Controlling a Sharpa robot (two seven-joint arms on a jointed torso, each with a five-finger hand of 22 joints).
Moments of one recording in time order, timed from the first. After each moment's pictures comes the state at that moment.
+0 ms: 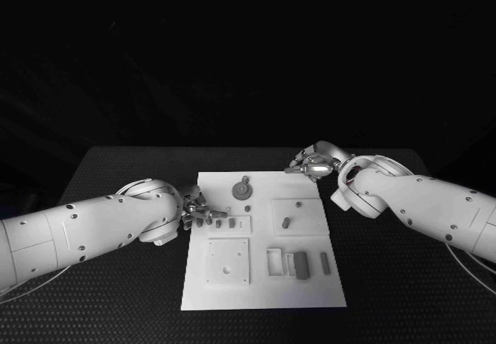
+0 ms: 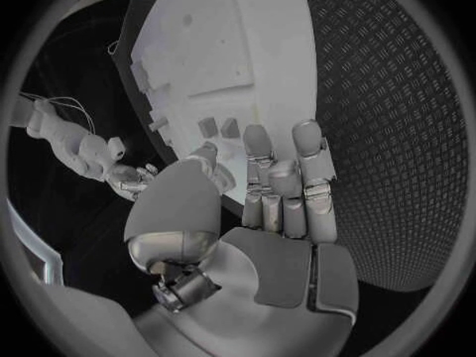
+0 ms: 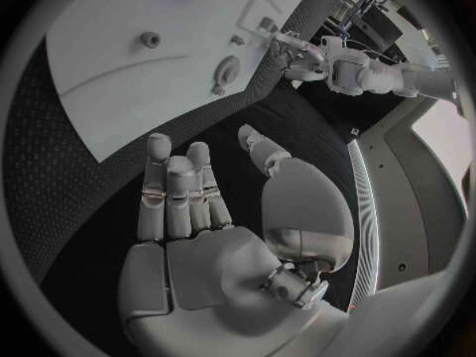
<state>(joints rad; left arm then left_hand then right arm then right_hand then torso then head) 1.32 -0.70 -0.21 1.38 -1.04 -0.09 -0.51 0.97 -0.12 0.15 0.29 0.05 1.13 0.02 0.40 0.64 1.35 -0.08 0.63 0.61 1.23 -0.19 1.39 0.64 0.01 1.36 -0.27 0.43 1.31 1.18 -0.74 0.08 1.32 -1.08 -0.31 -0.14 0.93 -0.18 0.54 -0.12 0.11 0.89 0.14 0.23 0.57 0.97 0.04 1.00 0.83 1.16 -0.07 1.32 0.89 0.25 1.08 0.03 0.75 1.31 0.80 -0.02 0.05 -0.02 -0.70</state>
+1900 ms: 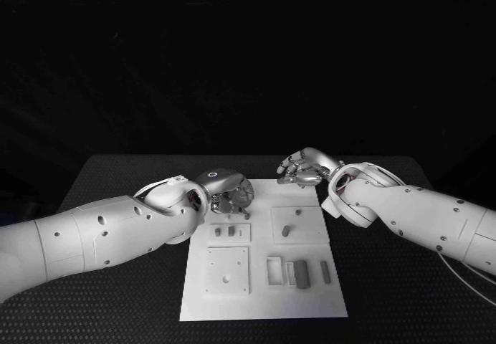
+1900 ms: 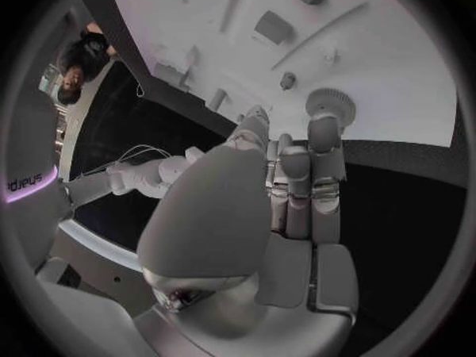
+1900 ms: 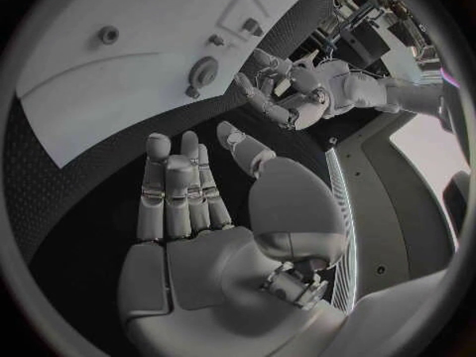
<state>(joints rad) 1.33 -0.59 -0.20 1.33 -1.49 -0.34 0.02 1.65 -0.19 0.10 0.29 0.07 0.88 0.12 0.26 0.46 1.11 0.07 0.07 0.25 1.29 -0.05 1.24 0.70 0.04 1.43 -0.15 0.40 1.31 1.18 -0.71 0.08 1.33 -1.14 -0.32 -0.03 1.05 -0.09 0.57 -0.29 0.11 0.86 0.17 0.22 0.57 0.99 0.07 0.61 0.48 1.15 -0.05 1.31 0.87 0.25 1.06 0.04 0.75 1.31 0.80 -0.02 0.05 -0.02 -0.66</state>
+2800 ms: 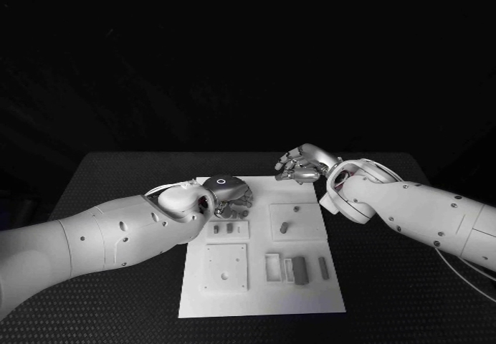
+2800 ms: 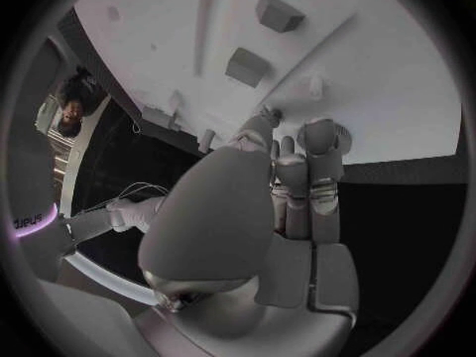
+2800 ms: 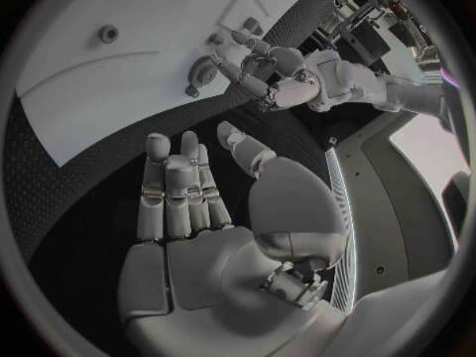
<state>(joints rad) 1.30 -0.51 -0.22 1.22 -1.64 -0.28 0.01 1.68 -0.16 0.11 0.29 0.09 0.90 0.11 0.26 0.45 1.08 0.08 0.06 0.22 1.30 -0.04 1.27 0.69 0.07 1.43 -0.14 0.41 1.31 1.18 -0.72 0.08 1.33 -1.14 -0.32 -0.03 1.05 -0.09 0.57 -0.28 0.11 0.86 0.17 0.22 0.57 1.00 0.07 0.61 0.48 1.15 -0.05 1.31 0.87 0.25 1.06 0.04 0.75 1.31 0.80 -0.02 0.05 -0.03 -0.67</state>
